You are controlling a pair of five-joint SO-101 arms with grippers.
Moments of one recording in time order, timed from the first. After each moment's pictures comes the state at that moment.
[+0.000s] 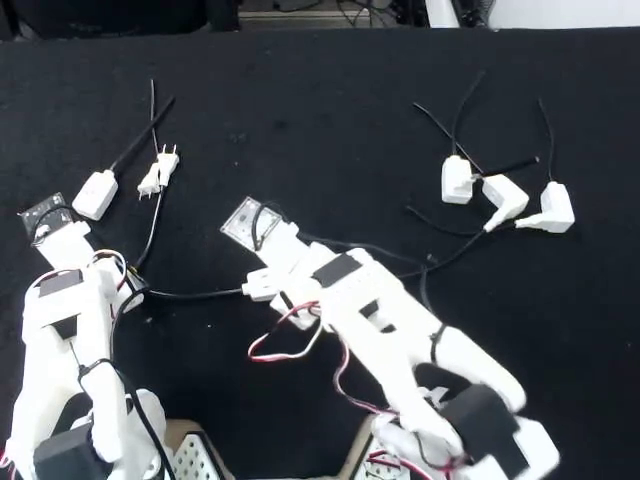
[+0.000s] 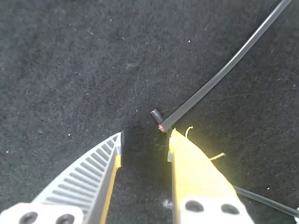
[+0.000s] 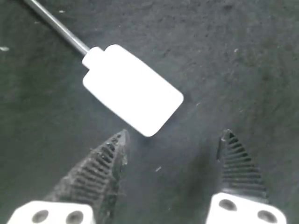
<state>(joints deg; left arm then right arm) -28.0 -29.8 62.8 43.6 8.9 -34.5 -18.2 52.8 46.4 19.6</state>
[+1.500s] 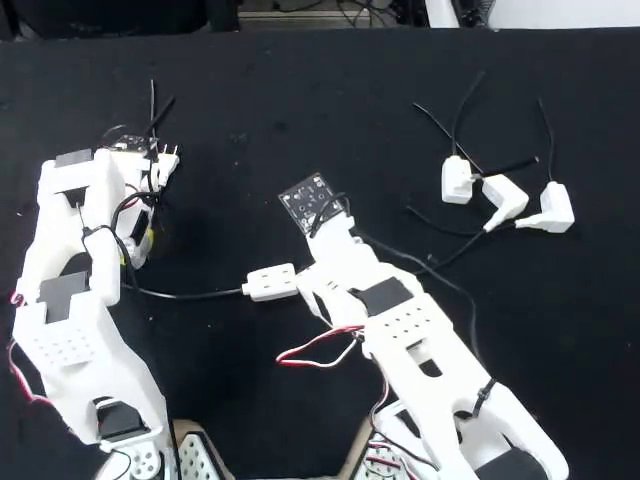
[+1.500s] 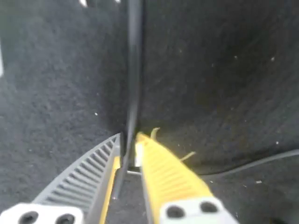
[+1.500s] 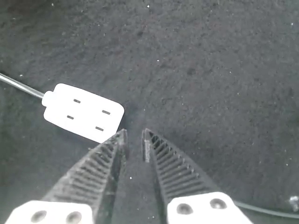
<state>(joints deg) -20.2 20.9 3.6 76.7 -27.6 -26.2 -36.0 65.2 36.1 9.2</state>
